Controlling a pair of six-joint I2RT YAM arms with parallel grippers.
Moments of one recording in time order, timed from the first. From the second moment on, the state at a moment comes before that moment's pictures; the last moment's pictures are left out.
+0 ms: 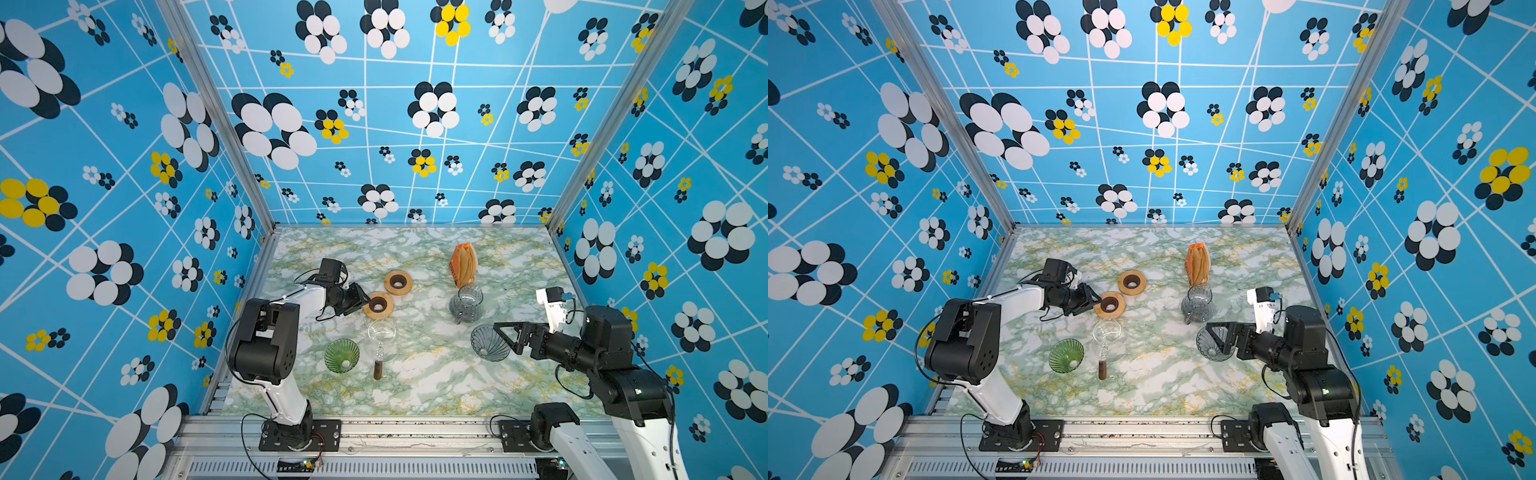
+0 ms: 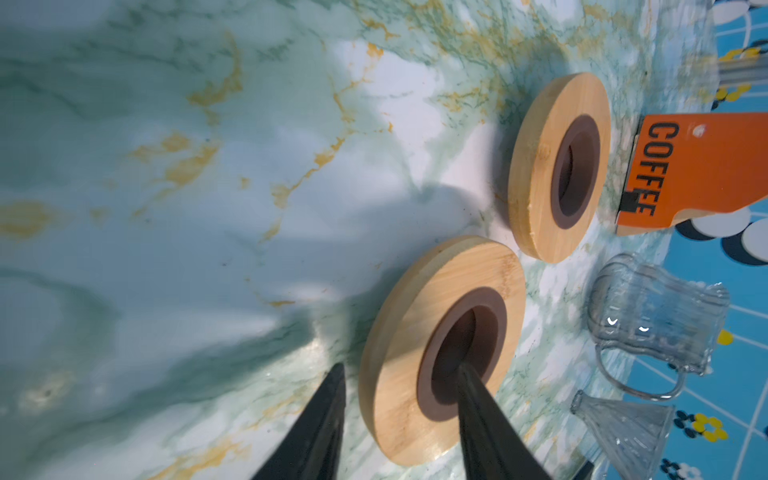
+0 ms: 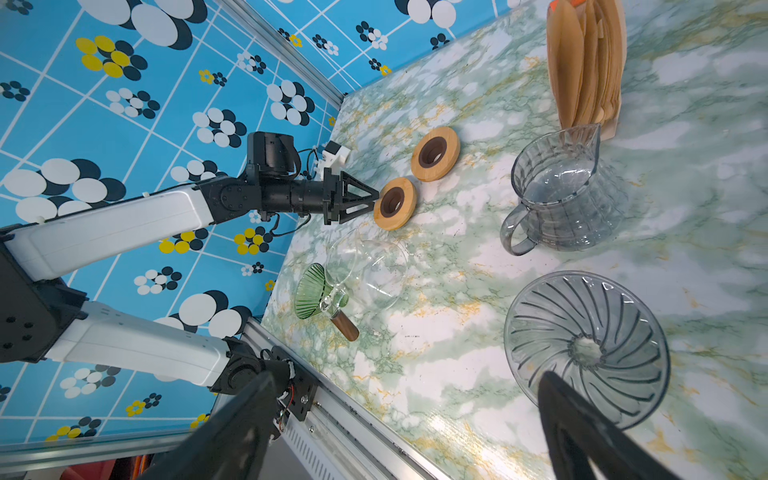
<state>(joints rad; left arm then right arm) -0.15 1.74 0.95 -0.27 0.52 -0.60 0.08 0.56 0.90 -0.93 -0.60 0.37</state>
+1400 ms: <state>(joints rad) -0.07 1.88 0.85 0.06 0.86 -0.69 0.81 1.01 1.06 -0.68 -0.07 0.46</state>
